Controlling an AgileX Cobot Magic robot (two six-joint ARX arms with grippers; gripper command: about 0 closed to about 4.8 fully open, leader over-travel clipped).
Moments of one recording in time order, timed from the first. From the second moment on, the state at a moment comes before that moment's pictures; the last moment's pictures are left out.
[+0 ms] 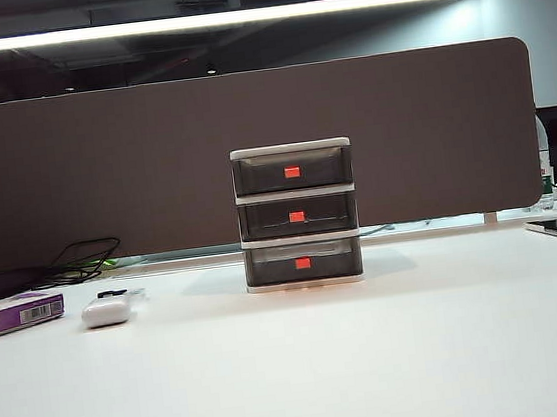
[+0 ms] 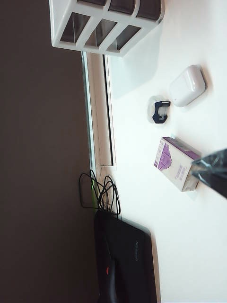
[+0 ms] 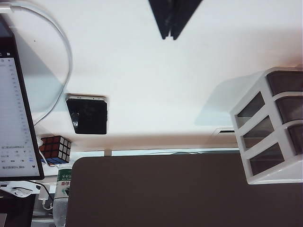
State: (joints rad) left arm -0.04 0.00 0.00 0.05 0.04 0.07; right arm -0.02 0.00 0.01 -0.02 -0.02 0.03
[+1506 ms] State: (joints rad) left arm -0.04 0.00 0.00 -0.13 0.54 -0.28; right arm -0.02 0.00 0.01 -0.11 -0.59 0.16
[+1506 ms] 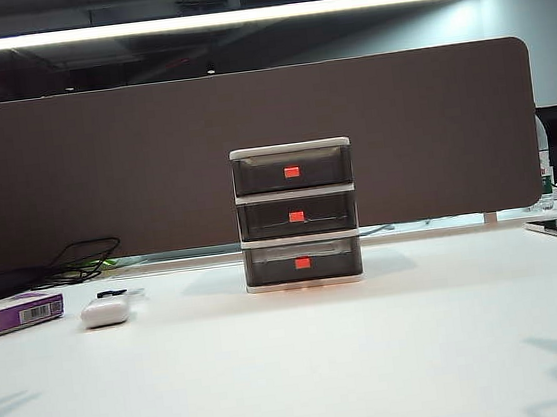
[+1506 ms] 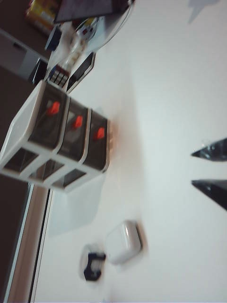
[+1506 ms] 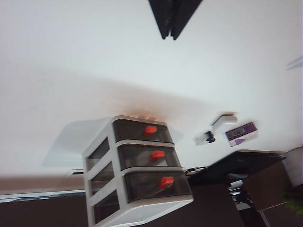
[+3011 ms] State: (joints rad) left arm -0.41 0.15 0.01 0.06 0.22 -0.24; right arm 0.24 0.09 0.14 0.02 -0.45 0.21
